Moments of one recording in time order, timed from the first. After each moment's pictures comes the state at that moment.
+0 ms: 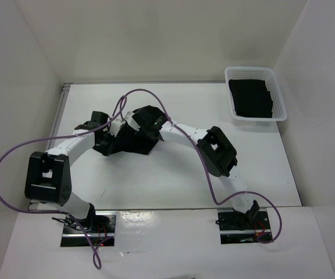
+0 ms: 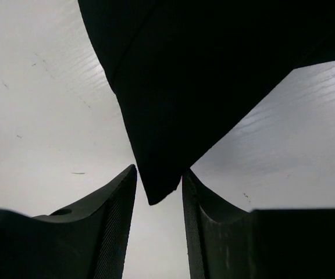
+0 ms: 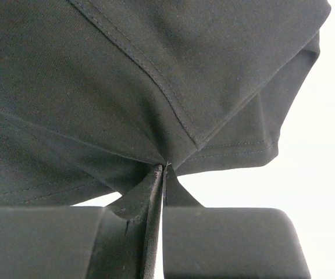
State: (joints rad) left arm -0.11 1.53 0.94 -0.58 0.00 0.33; right arm 0.85 2.23 1.77 -0.45 0.27 -0.43
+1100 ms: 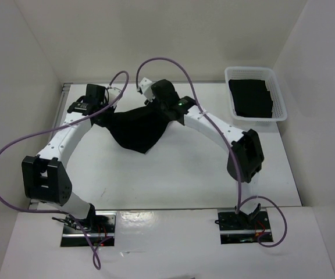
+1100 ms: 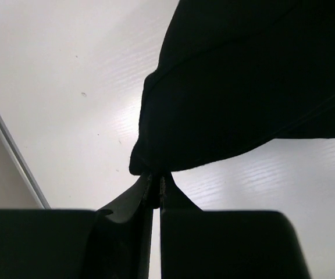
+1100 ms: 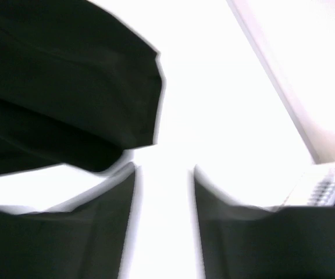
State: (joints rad) left arm -0.14 1.54 1.31 -0.68 -0.06 0.32; right arm 0.75 1.99 1.80 -0.47 0.29 -0.43
